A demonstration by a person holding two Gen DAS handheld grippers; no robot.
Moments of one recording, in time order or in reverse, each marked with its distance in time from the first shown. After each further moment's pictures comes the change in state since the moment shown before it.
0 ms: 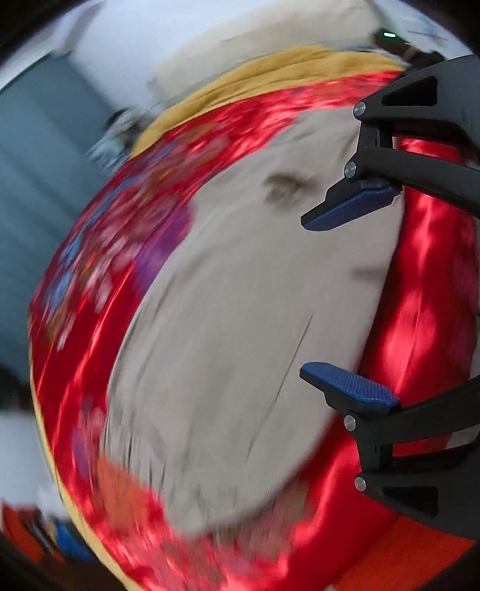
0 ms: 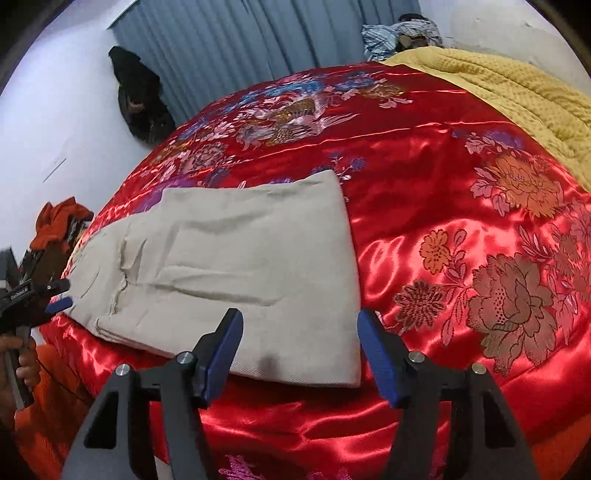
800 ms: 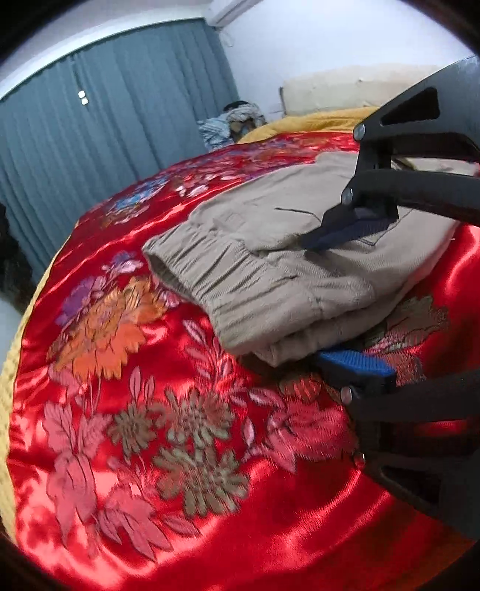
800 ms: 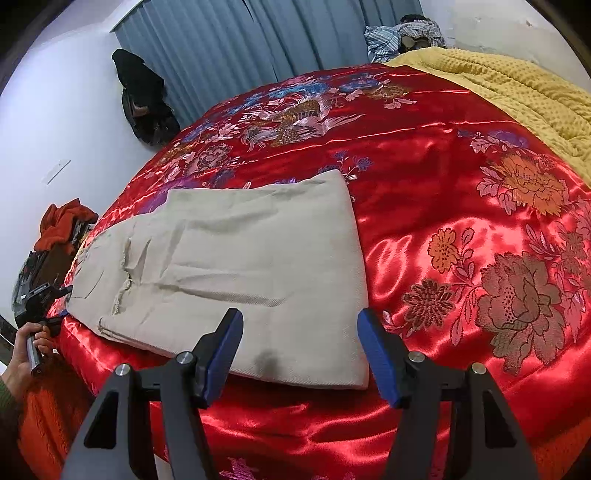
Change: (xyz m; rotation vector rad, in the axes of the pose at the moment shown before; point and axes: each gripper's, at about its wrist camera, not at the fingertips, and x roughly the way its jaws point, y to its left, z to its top) left arm 0.023 0.155 0.029 -0.417 -0.087 -0.146; right arm 0.005 0.005 -0.005 -0.015 -0.001 0.014
